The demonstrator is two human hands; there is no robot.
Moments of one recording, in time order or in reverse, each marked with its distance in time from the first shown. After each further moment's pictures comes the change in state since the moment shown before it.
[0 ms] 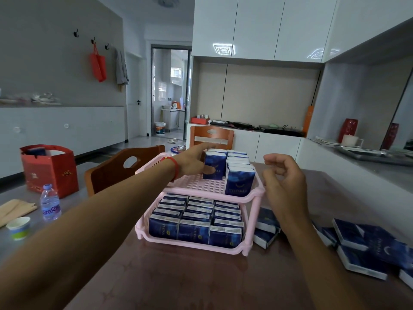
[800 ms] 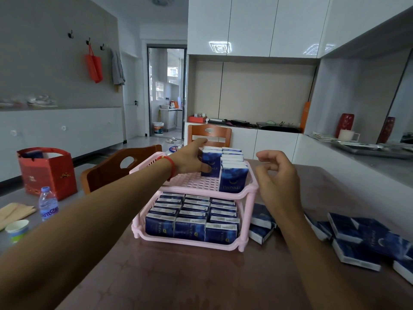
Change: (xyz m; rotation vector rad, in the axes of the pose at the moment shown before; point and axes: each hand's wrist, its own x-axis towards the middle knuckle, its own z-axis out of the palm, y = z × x) left_hand 0.002 0.003 0.003 0.100 0.041 0.014; right_hand 0.002 0.003 -0.001 -0.057 -0.024 -0.029
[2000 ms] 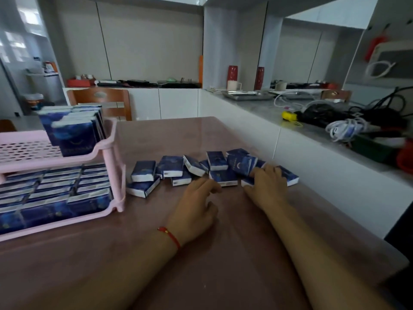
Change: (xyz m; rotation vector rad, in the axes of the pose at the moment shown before) left_hand -0.105 0.113 0.309 0.009 -0.059 0.582; right_hand -0.075 0.161 -0.243 -1.243 -0.219 0.417
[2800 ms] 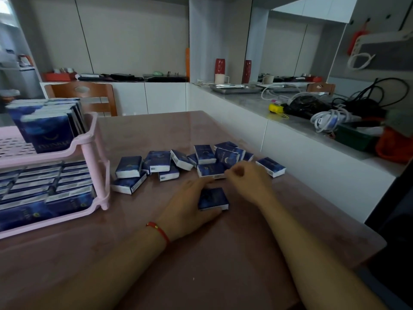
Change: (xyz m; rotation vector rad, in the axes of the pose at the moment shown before) left_hand 0.001 0.003 0.002 -0.032 -0.108 0.025; right_hand -0.025 -0.013 -0.028 0.570 -0.073 0.011
